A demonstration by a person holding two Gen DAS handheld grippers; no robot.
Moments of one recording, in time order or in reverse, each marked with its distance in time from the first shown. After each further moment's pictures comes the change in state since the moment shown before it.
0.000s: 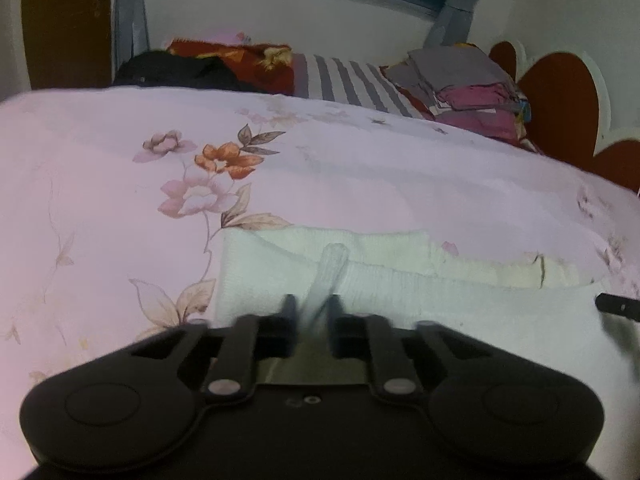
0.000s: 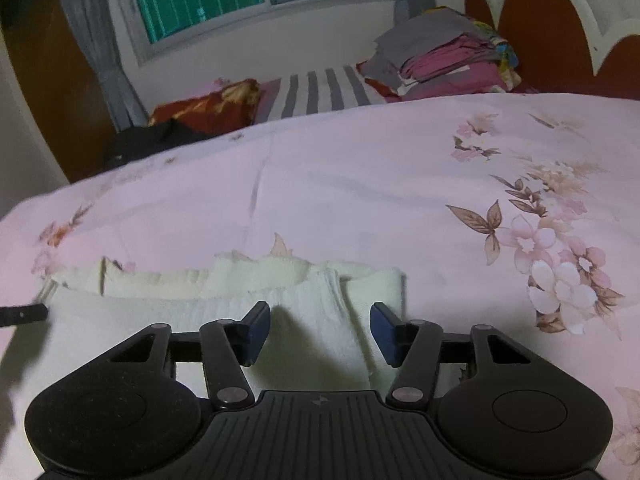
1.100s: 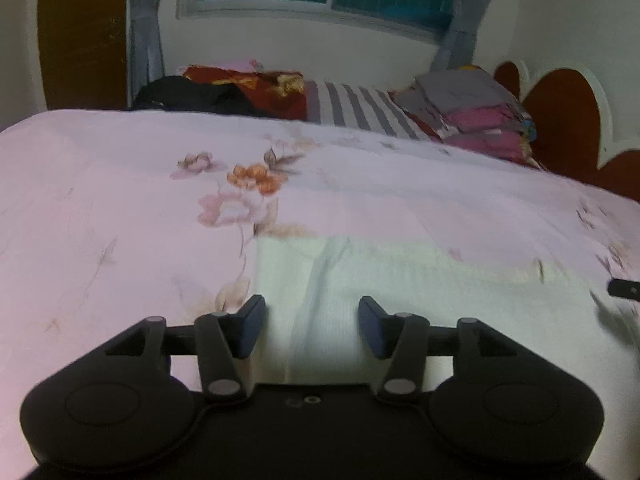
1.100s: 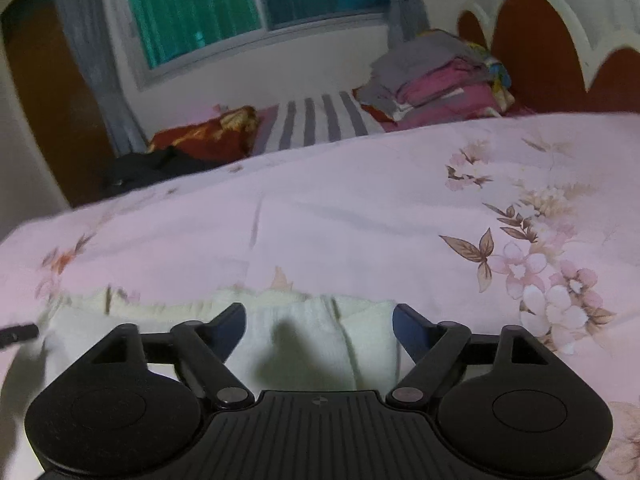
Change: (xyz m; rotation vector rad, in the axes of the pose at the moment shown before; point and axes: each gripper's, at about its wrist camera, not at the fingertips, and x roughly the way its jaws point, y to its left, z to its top) left arm -0.035 0.012 -0.017 -0.005 -0.071 0.028; right arm -0.016 -0.001 0.007 0.001 -0.071 -0.007
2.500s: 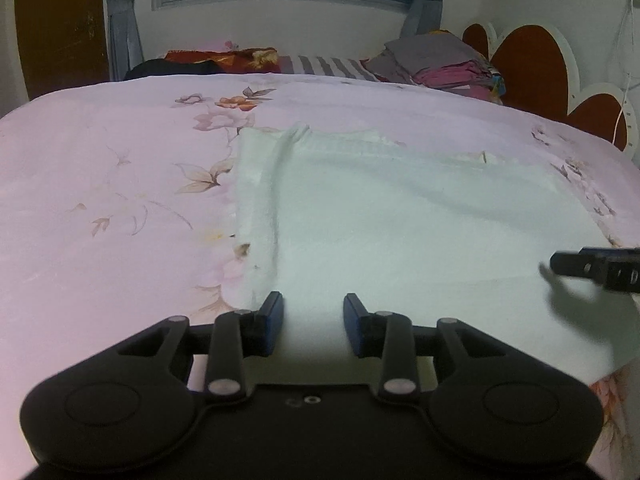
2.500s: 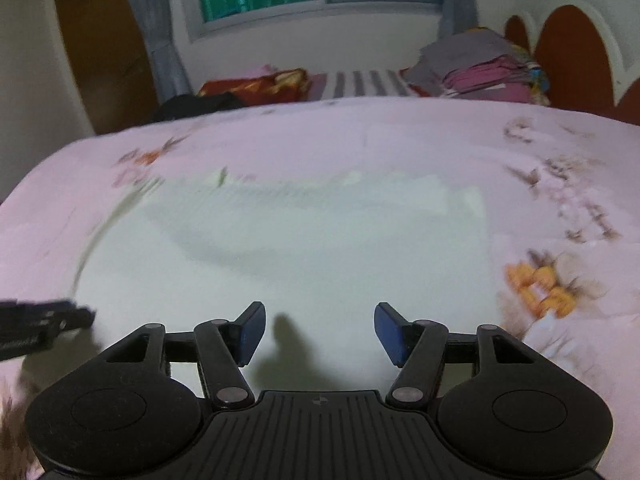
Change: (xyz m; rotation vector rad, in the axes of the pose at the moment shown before) left arm -0.052 -0.013 -0.085 0.084 0.048 -0.024; right arm -0.053 0.098 -0.091 -0.129 0.076 0.051
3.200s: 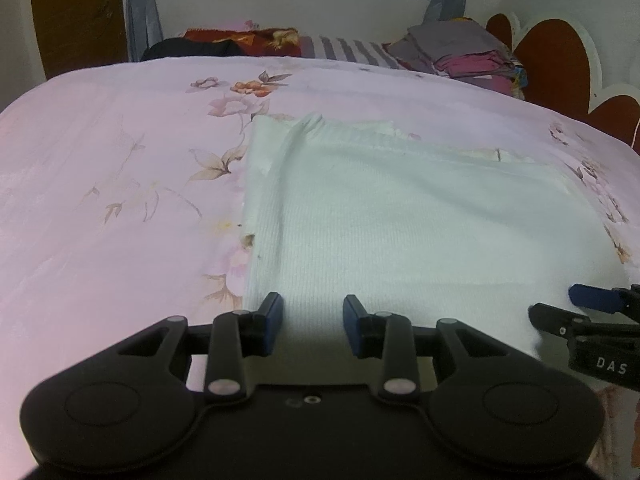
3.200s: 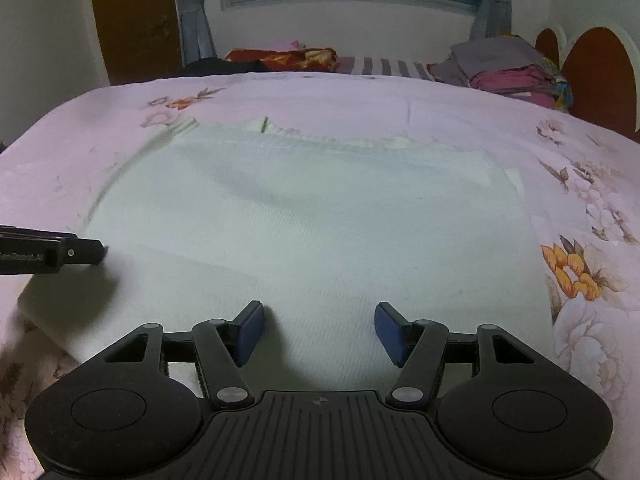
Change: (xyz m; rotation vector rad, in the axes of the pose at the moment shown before) left arm -0.005 -0.007 0.012 -0.053 0.079 0.048; right arm 0.011 0.030 -0.029 -0.116 0.046 -0.014
